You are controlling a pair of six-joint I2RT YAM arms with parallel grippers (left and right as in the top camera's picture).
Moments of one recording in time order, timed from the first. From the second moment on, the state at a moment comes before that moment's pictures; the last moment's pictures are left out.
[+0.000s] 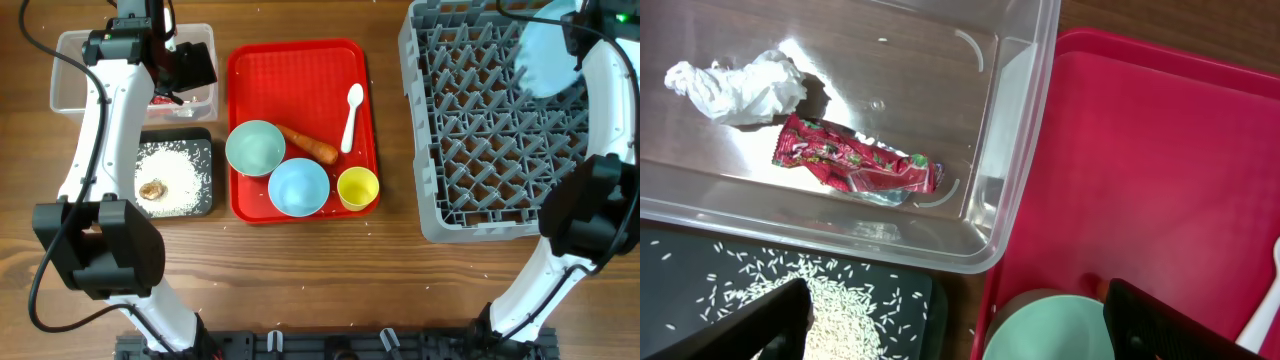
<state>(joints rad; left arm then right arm) 0.02 1.91 1.78 -1.00 -0.01 -0.25 -0.26 2.10 1.98 -0.64 0.41 -0.59</state>
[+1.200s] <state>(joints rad) -0.59 2.12 1.77 -1.12 0.21 0.12 -0.25 1.71 1.99 -1.06 -0.28 -0.13</state>
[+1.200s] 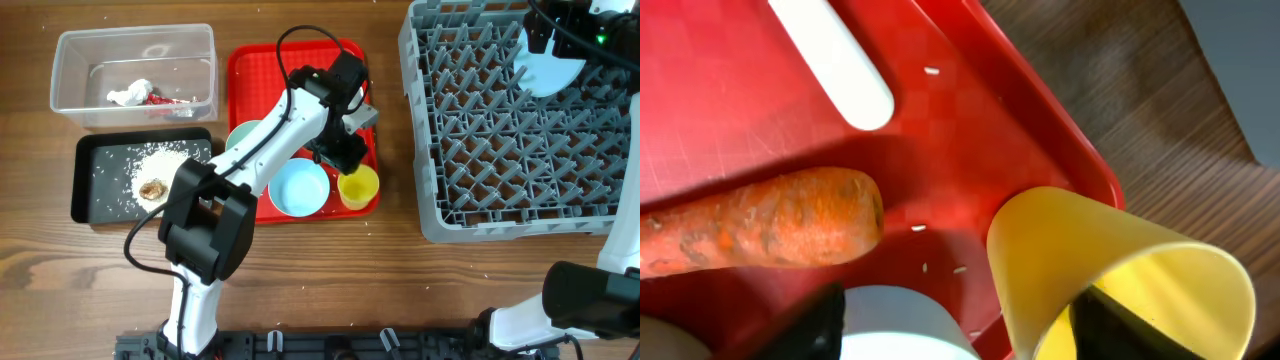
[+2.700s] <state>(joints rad) -0.04 2.07 1.85 -0.88 1.56 0.02 0.26 2.05 1.98 -0.83 -1.45 -0.26</state>
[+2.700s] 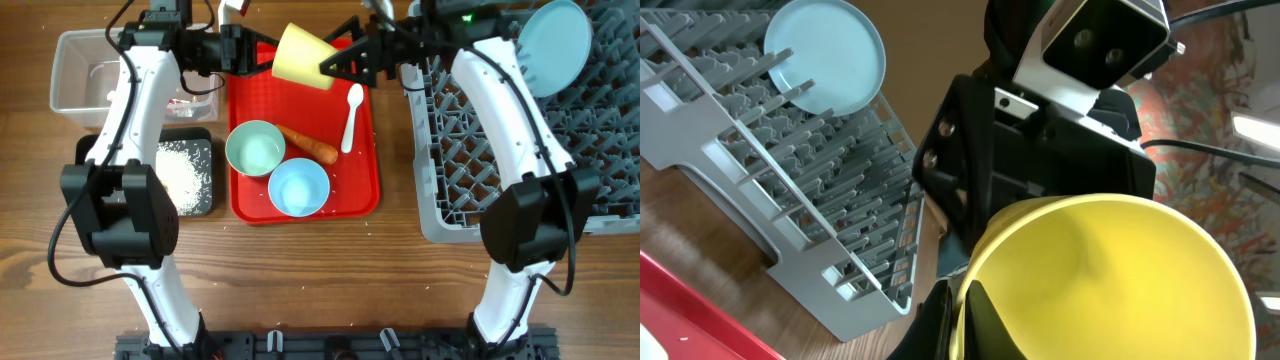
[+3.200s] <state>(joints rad) -0.03 2.06 1.85 -0.88 1.56 0.02 0.30 2.06 1.98 -0.76 -1.35 -0.22</state>
